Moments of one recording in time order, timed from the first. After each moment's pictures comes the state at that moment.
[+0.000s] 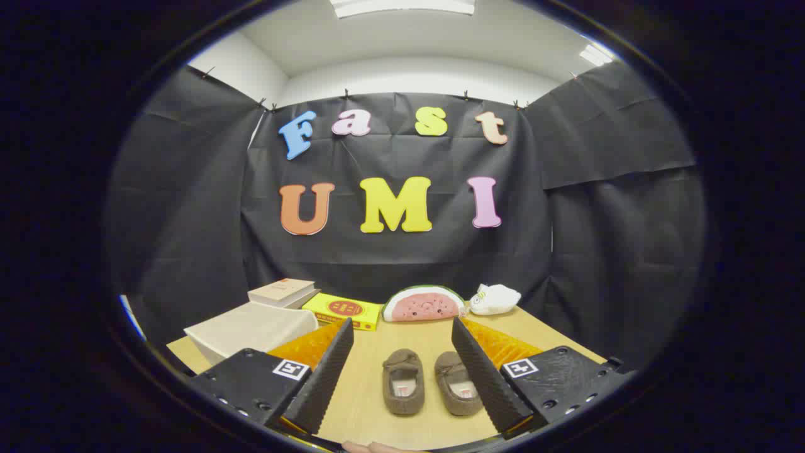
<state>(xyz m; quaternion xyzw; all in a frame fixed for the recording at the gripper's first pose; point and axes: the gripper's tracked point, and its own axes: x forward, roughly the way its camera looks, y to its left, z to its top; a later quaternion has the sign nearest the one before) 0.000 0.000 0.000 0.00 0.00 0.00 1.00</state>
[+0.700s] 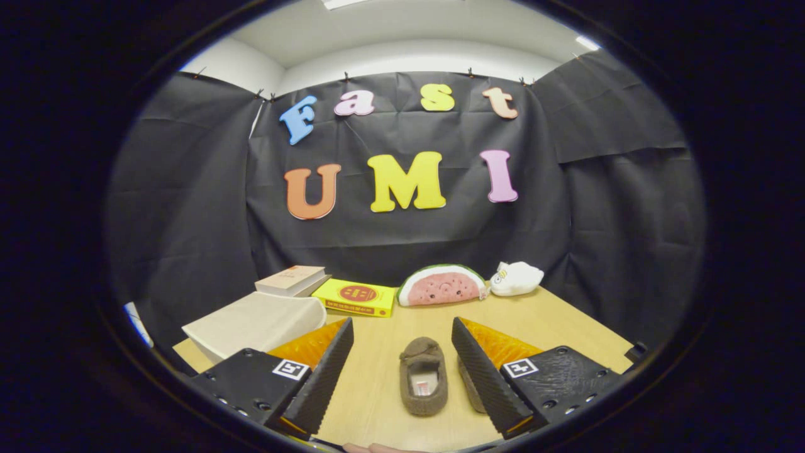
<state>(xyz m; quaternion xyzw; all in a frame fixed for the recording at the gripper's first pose) 0.049 0.020 -0.037 0.02 0.05 0.04 1.00</state>
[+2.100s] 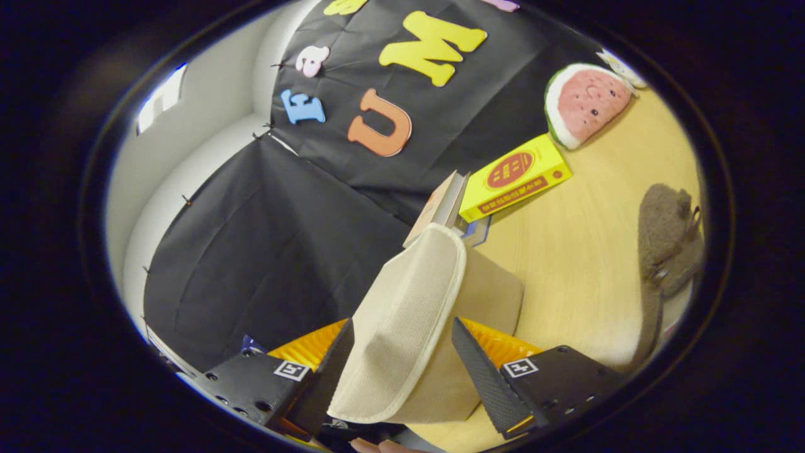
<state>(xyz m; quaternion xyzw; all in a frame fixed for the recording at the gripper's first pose) 0.131 0.198 -0.134 0.35 0.31 0.42 0.78</state>
